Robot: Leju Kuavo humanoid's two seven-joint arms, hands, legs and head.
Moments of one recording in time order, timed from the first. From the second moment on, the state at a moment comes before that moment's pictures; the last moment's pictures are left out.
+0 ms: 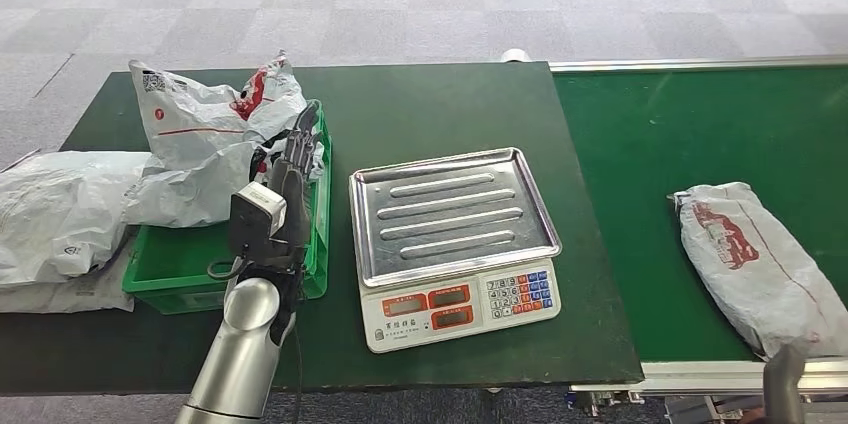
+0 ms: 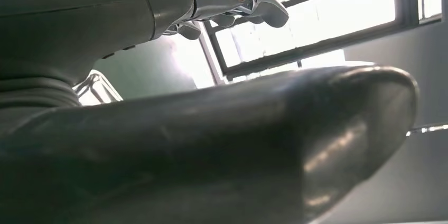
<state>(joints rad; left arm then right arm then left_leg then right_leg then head) -0.30 -0.24 -0.16 -1.31 -0.19 -0.10 -0.45 0.46 0.32 -0.12 -2.19 0.37 -0.70 -0.70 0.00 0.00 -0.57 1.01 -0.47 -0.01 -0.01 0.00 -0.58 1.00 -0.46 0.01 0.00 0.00</state>
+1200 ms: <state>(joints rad) -0.22 -0.28 -0.18 -1.16 -0.13 -0.04 -0.60 0.52 0.35 -0.06 -2.15 0.58 -0.66 -0.64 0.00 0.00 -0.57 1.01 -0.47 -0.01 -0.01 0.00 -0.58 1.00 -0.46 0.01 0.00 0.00</state>
